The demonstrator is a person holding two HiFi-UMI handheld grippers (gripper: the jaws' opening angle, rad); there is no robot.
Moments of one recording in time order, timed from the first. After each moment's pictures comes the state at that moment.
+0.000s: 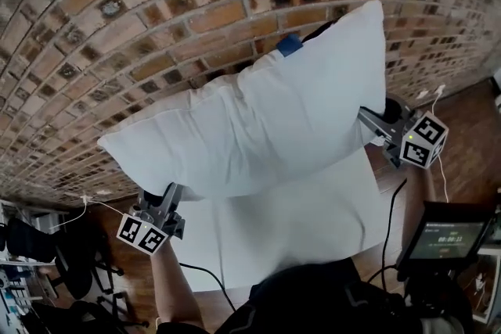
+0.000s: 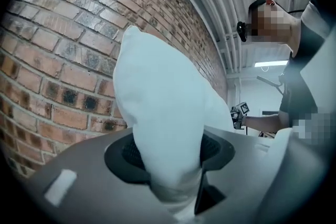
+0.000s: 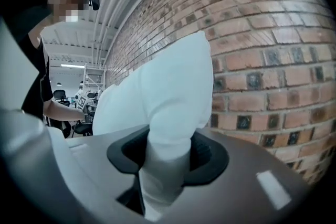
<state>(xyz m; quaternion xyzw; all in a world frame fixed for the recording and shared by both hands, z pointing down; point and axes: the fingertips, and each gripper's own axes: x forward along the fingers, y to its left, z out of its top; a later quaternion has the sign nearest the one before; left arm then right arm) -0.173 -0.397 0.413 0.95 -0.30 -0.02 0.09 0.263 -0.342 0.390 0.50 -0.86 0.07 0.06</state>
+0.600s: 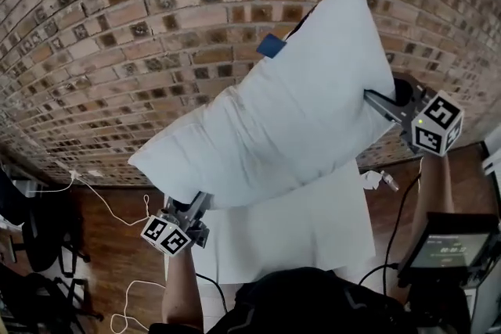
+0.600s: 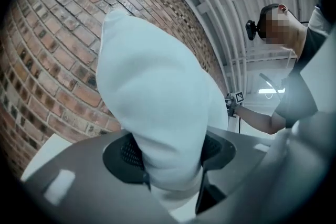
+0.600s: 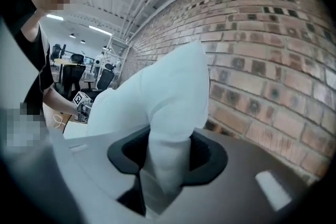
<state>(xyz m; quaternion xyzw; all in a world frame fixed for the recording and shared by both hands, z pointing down) -0.196 -0.319 0.442 0.92 -0.32 -0.14 0.17 0.169 -0.344 0.223 0.44 -0.87 -0.09 0.22</state>
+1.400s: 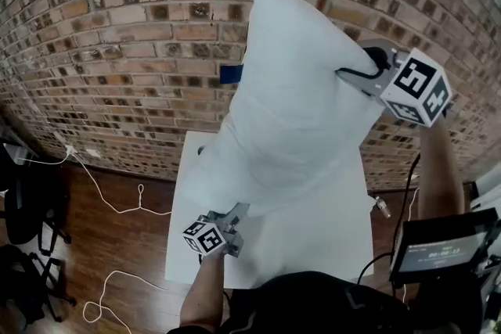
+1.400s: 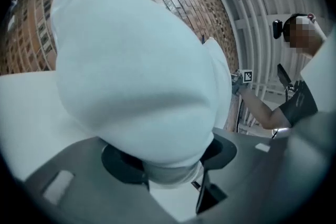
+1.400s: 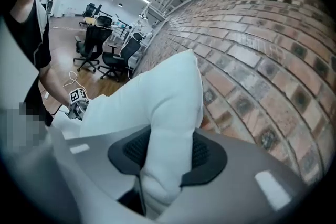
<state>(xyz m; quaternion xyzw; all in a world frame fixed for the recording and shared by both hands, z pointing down) -0.188 -0.320 0.563 0.86 -0.30 -0.21 0.34 -0.026 -0.427 0.184 0.32 -0.83 -0.22 0.41</state>
